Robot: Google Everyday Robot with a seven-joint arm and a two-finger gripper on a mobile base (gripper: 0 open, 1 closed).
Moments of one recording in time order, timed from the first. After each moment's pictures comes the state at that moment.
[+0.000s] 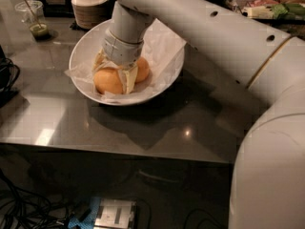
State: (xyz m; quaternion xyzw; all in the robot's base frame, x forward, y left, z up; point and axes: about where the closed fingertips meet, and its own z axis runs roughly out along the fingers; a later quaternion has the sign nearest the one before) arm 0.592 0.104 0.859 -0.95 0.25 0.03 0.19
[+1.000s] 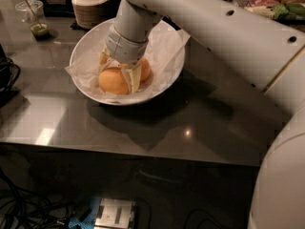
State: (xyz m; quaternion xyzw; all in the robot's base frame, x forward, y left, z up) arm 0.587 0.097 0.875 -0.94 0.25 0.02 0.22
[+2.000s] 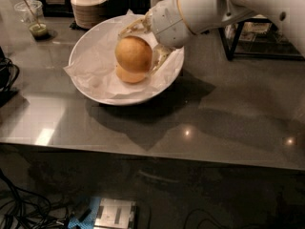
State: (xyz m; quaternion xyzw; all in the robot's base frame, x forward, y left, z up) arm 0.567 0.037 0.975 -0.86 0.22 -0.03 0.46
